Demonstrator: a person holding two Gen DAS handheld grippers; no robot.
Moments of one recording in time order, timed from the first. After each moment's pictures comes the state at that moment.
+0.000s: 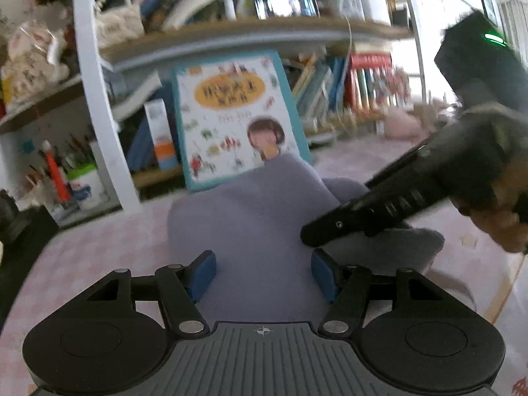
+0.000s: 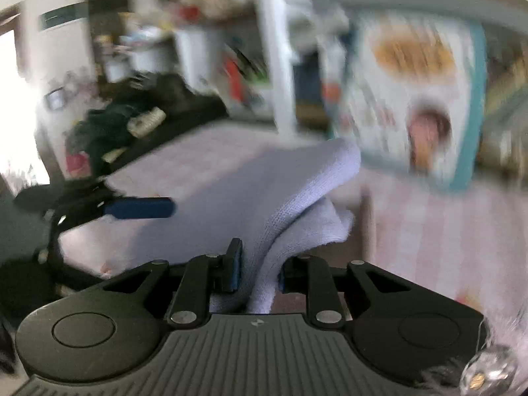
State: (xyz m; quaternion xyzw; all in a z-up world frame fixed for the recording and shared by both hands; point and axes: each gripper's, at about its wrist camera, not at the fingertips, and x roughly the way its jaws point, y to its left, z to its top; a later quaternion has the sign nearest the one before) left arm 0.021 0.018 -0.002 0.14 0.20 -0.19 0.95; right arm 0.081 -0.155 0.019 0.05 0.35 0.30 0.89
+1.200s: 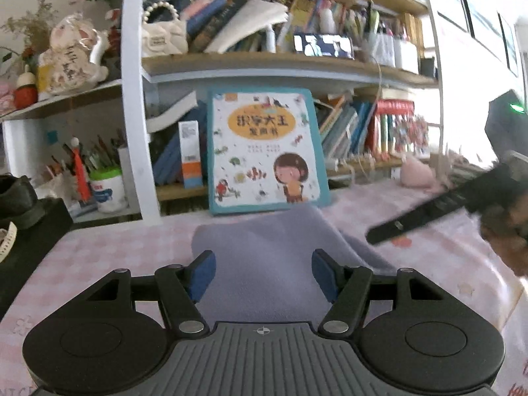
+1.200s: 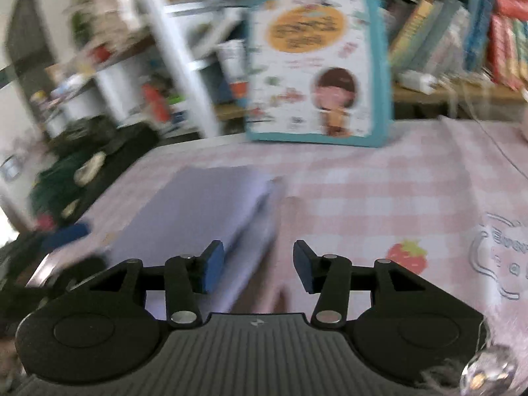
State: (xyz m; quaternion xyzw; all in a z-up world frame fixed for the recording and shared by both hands) left arm 0.013 0.052 0.026 0.06 0.16 -0.17 0.97; right arm 0.064 -0.204 0.037 0.10 0.32 0.24 0.91
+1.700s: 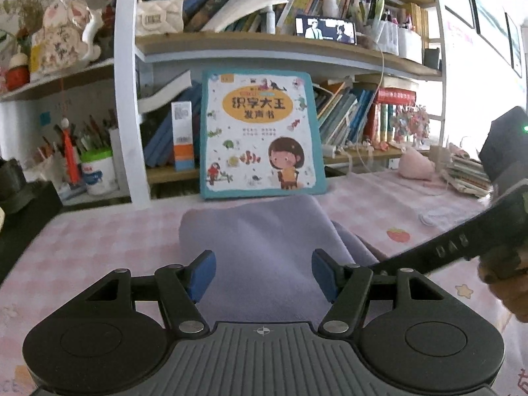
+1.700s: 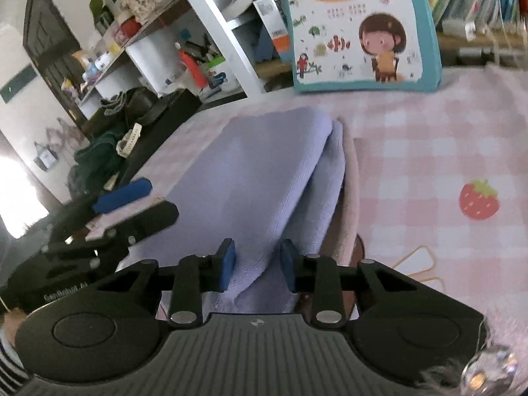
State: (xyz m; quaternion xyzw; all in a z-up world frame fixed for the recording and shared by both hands) left arm 0.030 0.039 0.016 0.05 0.20 -0.18 0.96; right arm 0.074 -0.183 0.008 0.17 0.39 0.29 0.86
